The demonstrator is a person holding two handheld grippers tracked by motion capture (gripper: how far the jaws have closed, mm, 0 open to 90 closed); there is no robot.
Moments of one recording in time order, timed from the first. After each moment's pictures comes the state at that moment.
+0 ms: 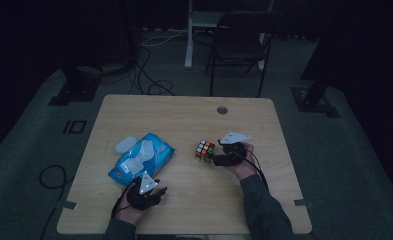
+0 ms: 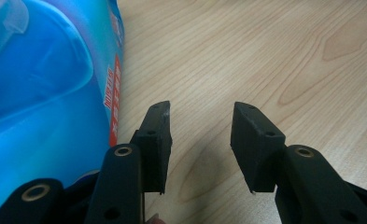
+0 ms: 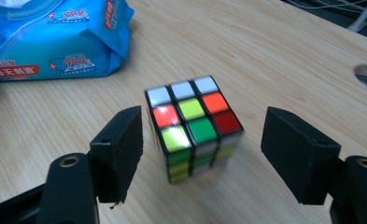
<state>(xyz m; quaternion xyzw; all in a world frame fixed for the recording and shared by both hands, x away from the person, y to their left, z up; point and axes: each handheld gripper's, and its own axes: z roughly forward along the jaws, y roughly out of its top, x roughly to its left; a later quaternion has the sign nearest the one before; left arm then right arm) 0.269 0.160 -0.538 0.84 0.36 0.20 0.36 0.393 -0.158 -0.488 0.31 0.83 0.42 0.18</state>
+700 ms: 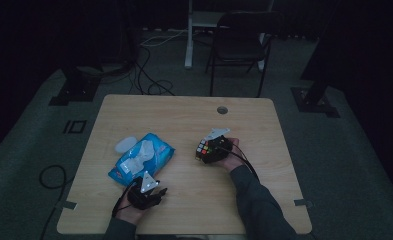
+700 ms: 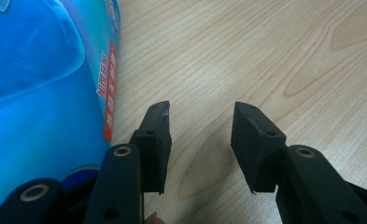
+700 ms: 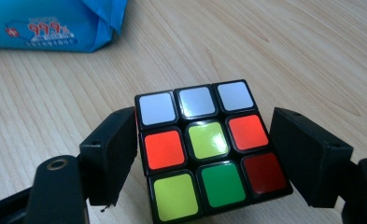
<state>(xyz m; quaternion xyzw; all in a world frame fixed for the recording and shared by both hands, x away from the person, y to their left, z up) 0.272 0.159 -0.542 0.84 0.36 0.19 0.36 0.430 -0.122 -0.511 0.27 0.88 0.36 0.16</state>
